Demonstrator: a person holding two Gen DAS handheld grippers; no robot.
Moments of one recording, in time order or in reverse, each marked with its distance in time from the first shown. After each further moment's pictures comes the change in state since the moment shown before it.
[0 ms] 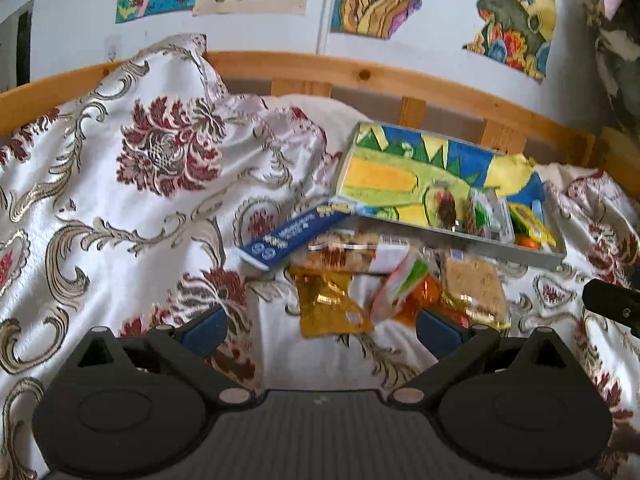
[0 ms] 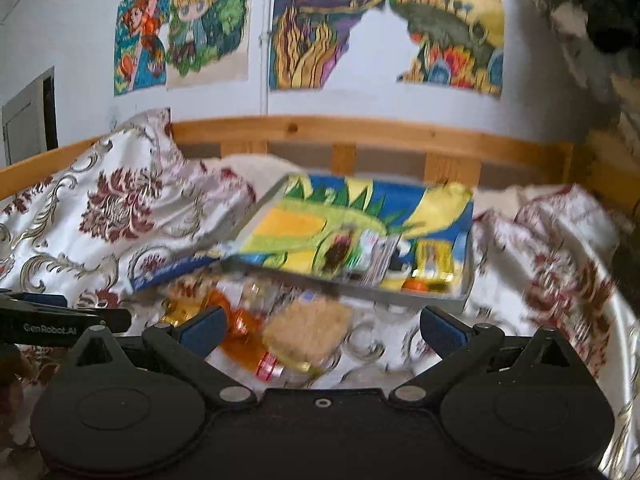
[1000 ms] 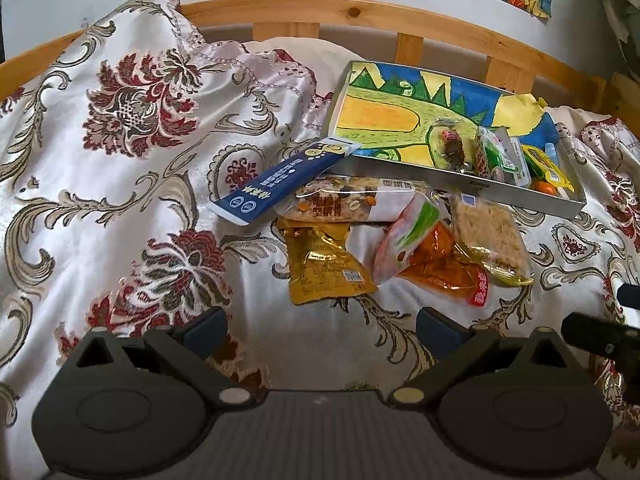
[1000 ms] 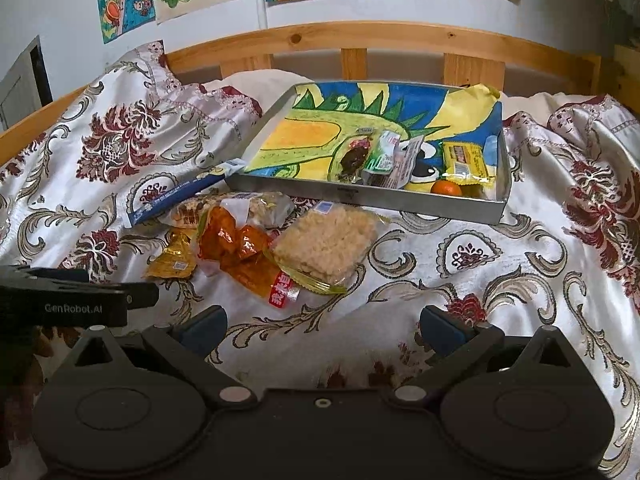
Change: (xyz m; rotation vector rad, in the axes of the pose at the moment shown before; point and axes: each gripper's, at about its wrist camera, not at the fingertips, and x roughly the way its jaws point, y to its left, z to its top) left arm 0.042 -0.009 -0.002 0.055 0.150 0.010; right arm 0.043 -0.003 -0.025 0.060 0.240 0.063
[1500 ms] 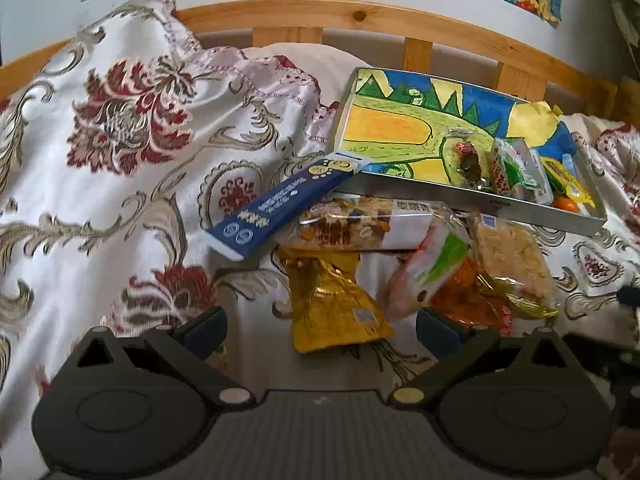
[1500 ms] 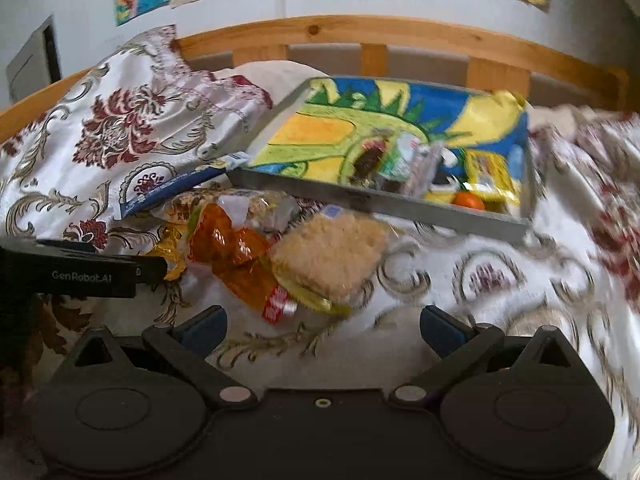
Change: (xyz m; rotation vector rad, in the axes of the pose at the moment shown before) left arm 0.029 0.003 0.017 0.016 -0.032 0.019; right arm 0.033 0.003 0.010 -0.095 -0.012 0.021
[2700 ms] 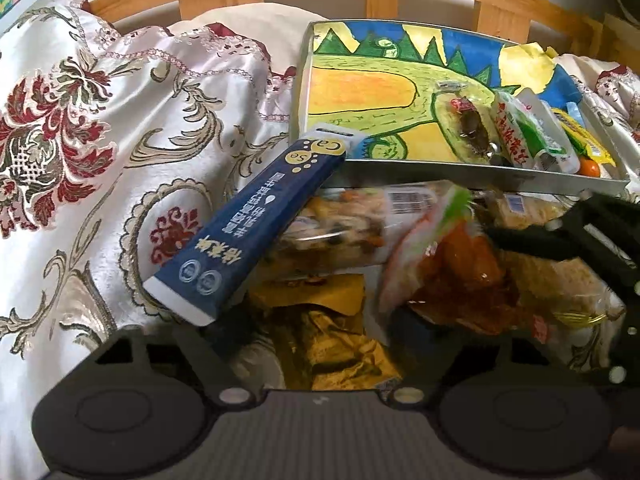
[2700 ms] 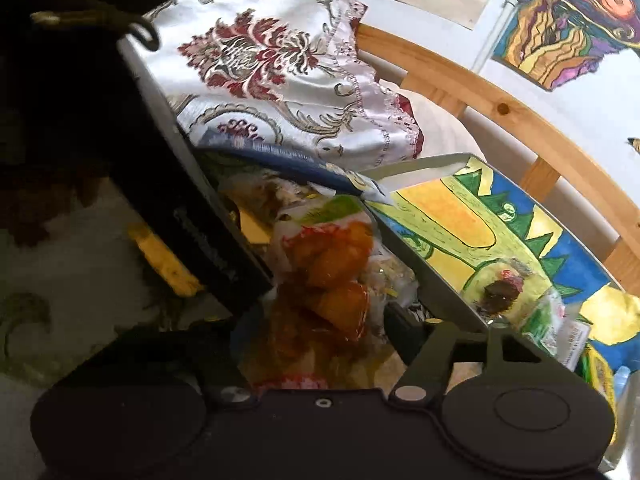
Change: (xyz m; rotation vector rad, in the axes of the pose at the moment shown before) left arm 0.073 -0.002 0.038 0.164 0.128 -0.085; right arm 0.100 0.071 0.013 -0.602 -0.142 0.101
